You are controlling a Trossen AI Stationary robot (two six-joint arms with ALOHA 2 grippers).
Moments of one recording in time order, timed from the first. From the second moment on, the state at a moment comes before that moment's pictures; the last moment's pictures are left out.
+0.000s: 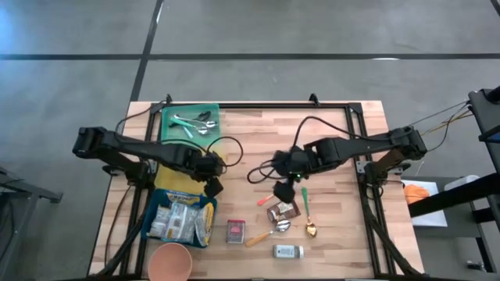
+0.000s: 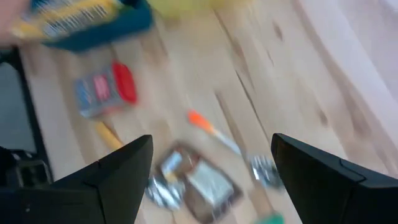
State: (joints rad) left arm -0.08 1.42 0.96 -0.84 -0.07 -0.68; right arm 0.17 1.60 1.52 -0.97 0.07 0.62
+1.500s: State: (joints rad) left arm -0.07 1.35 1.03 -0.81 0.00 -0.58; right arm 0.34 1.77 1.20 -0.56 0.03 0.35
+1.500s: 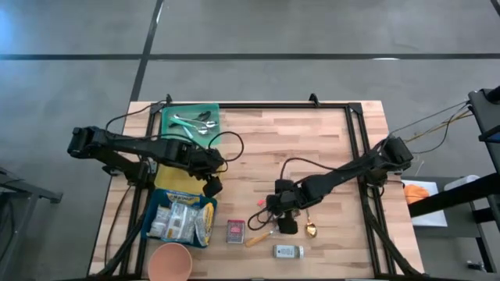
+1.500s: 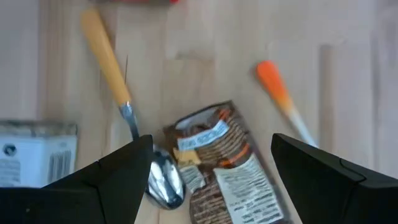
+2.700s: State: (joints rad) left arm -0.07 1.34 1.03 -0.83 0.00 -0.53; right arm 0.32 1.95 1.21 -0.51 0.00 0.23
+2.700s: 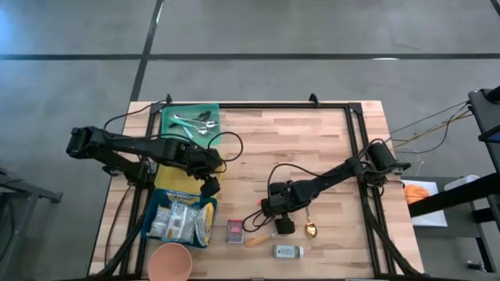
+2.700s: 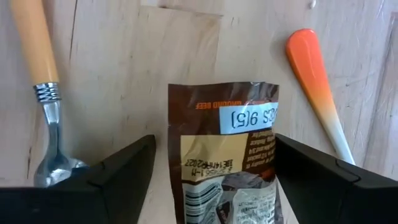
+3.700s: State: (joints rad) left arm -0.08 1.31 1.03 -0.62 0.00 -0.65; right arm 0.32 1.53 1.21 -0.34 0.31 0.68
